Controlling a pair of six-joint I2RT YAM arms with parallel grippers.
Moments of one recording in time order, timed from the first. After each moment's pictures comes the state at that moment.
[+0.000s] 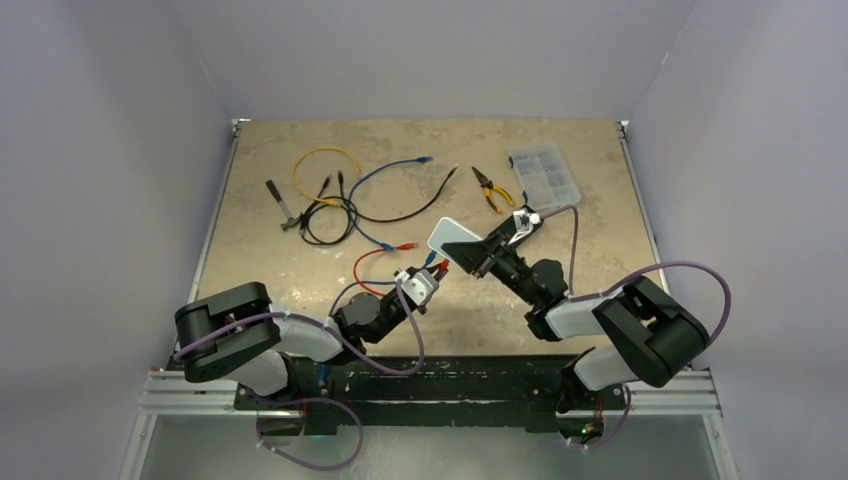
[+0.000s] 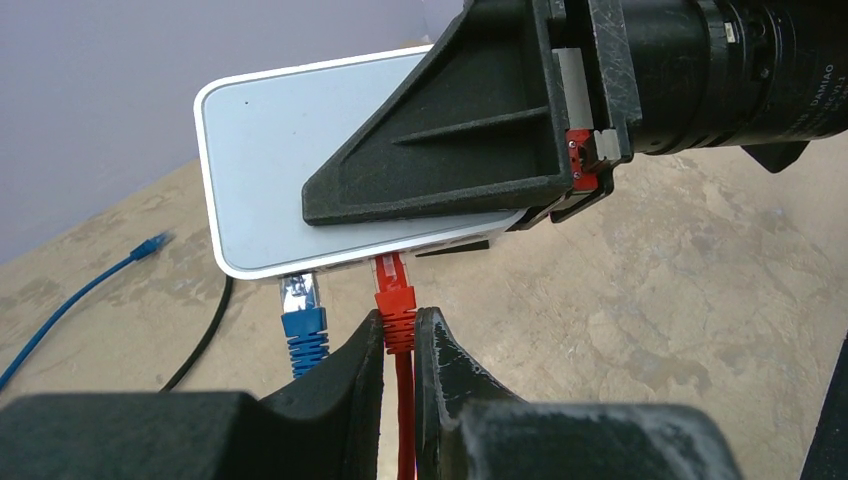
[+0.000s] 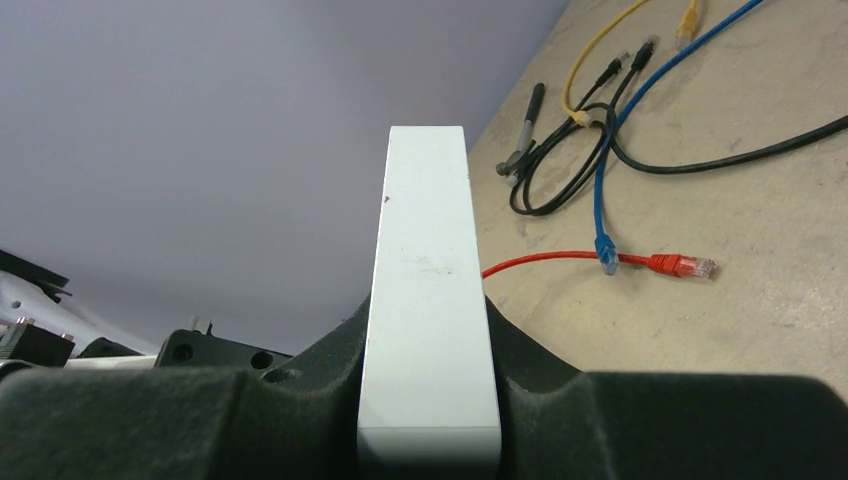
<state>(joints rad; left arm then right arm) -1.14 1.48 0.34 1.28 -0.32 0.22 0.61 1.44 0.24 1.40 -0.27 0.97</state>
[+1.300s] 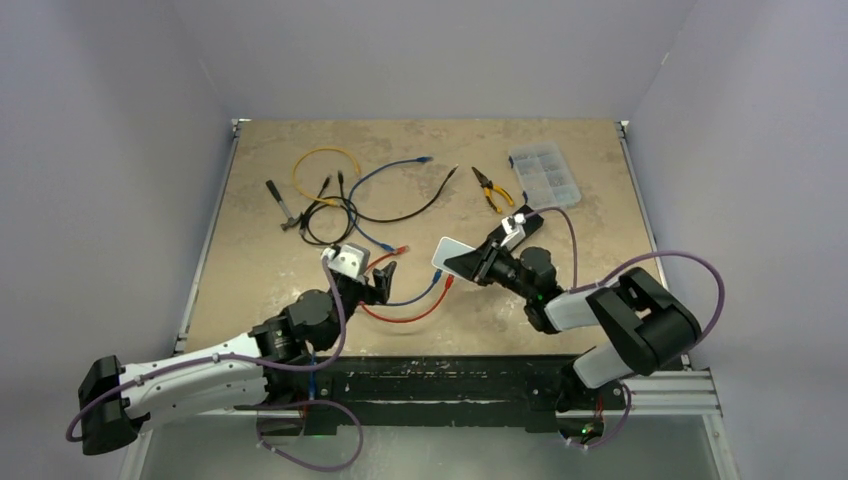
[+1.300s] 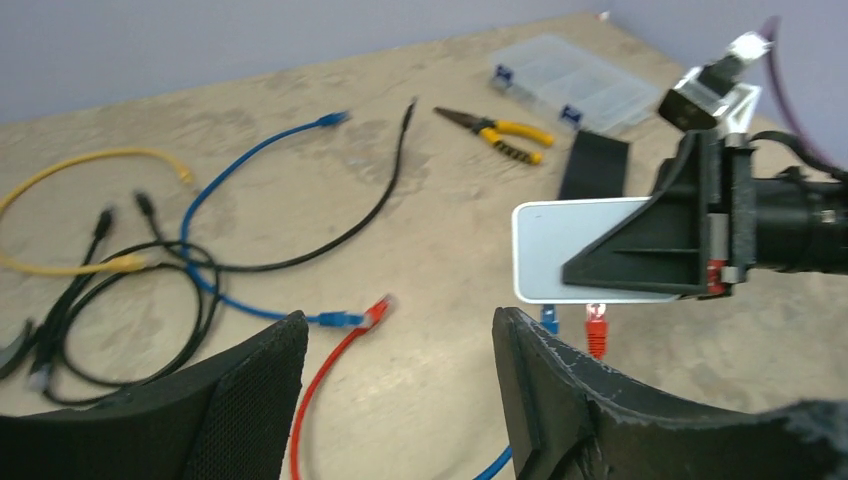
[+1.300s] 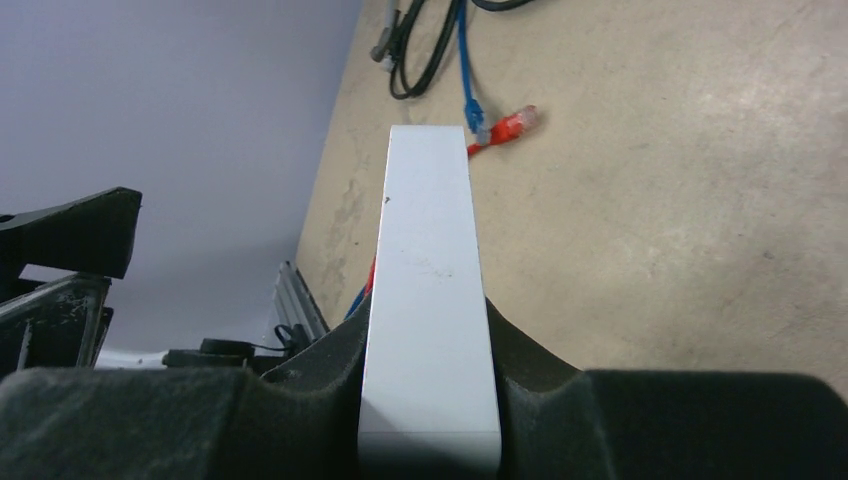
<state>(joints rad) -1.12 0.68 0.37 0.33 -0.65 -0.07 0.53 1.47 0.26 1.08 -0.35 0.99</state>
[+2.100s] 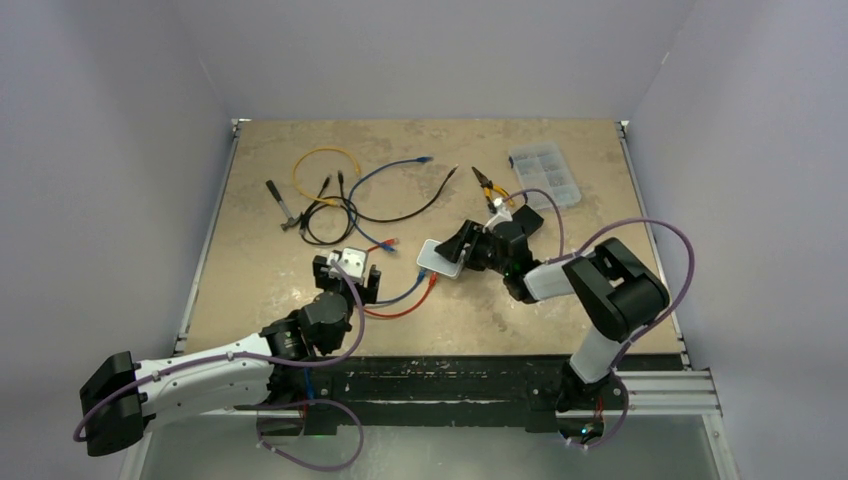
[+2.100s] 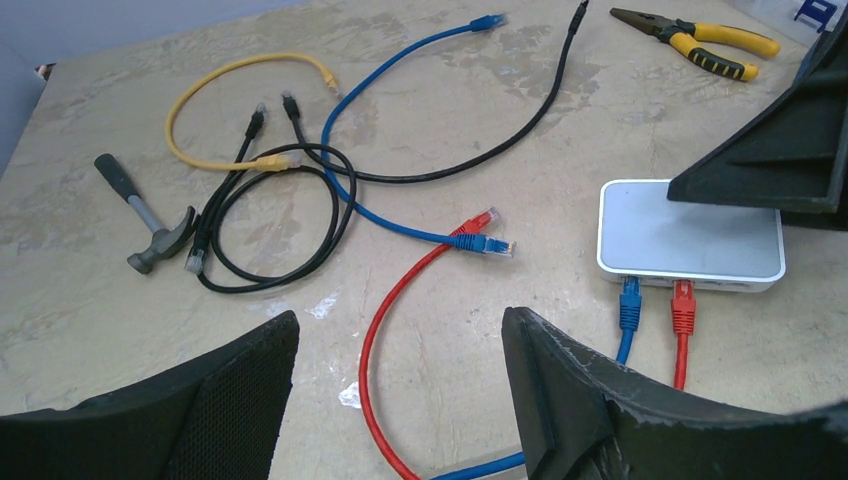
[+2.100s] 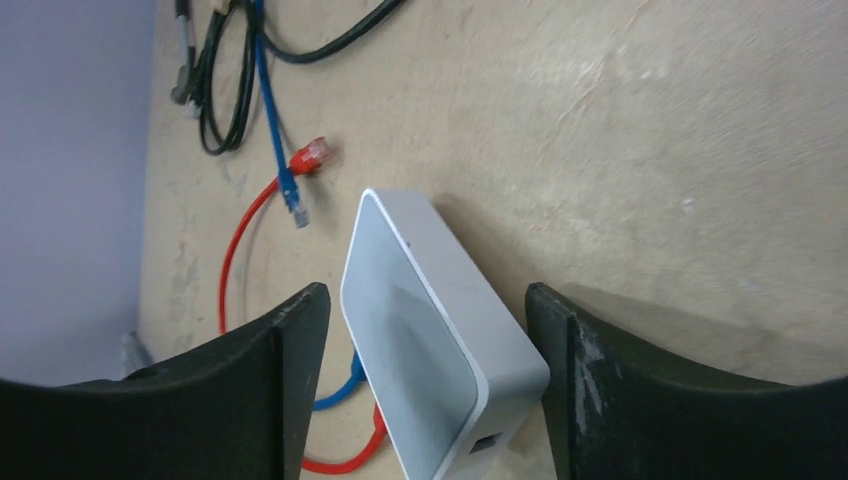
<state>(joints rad) -1.07 0.75 0.28 0.27 -0.90 -0.05 0.52 1.72 0.54 0.76 -0.20 0.84</state>
